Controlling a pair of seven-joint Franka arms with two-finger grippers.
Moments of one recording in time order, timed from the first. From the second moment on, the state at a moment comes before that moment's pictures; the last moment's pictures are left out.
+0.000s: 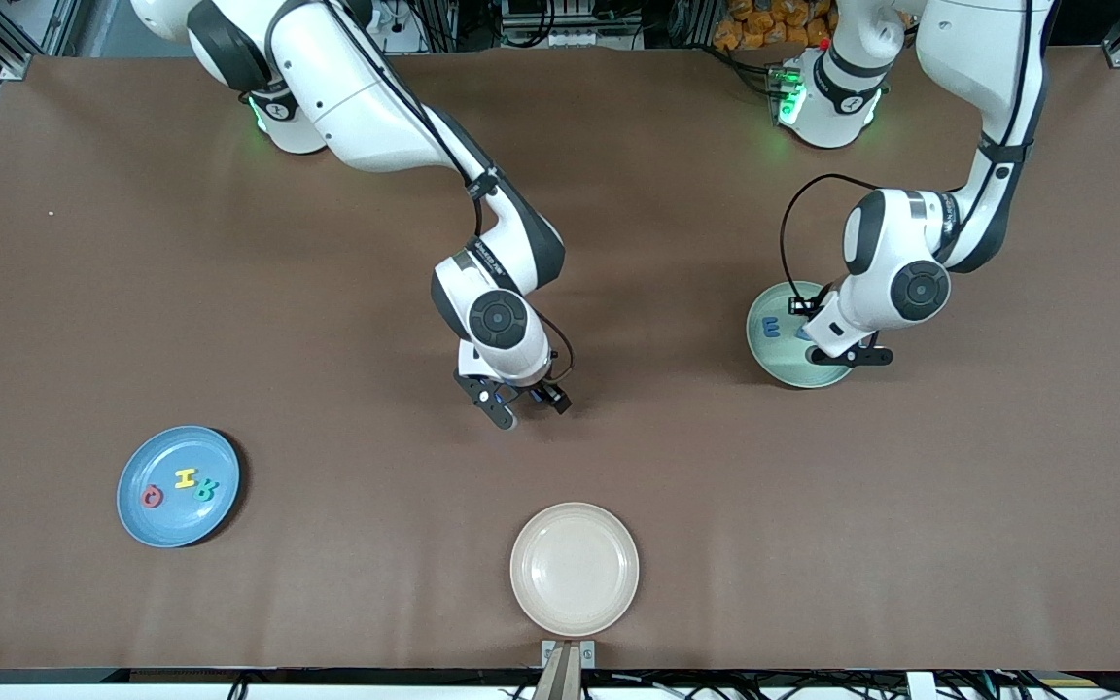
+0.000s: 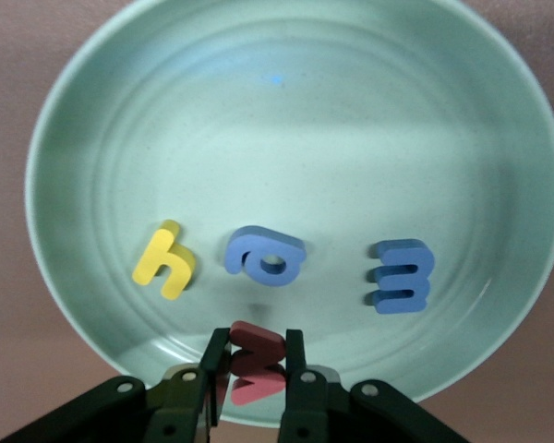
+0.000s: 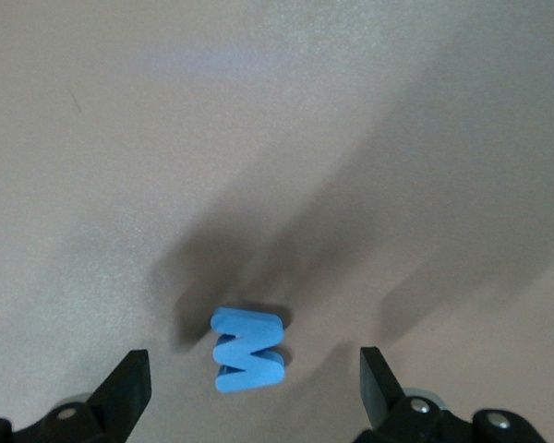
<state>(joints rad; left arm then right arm) -0.43 0.33 0.20 -2.26 -0.16 2.26 -0.08 0.72 0.91 -0.07 -1.32 0.18 2.23 1.40</state>
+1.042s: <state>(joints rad) -0.46 0.35 0.20 -2.27 -0.18 2.26 -0.16 0.72 0.94 -0.07 -1.27 0.16 2.22 1.37</state>
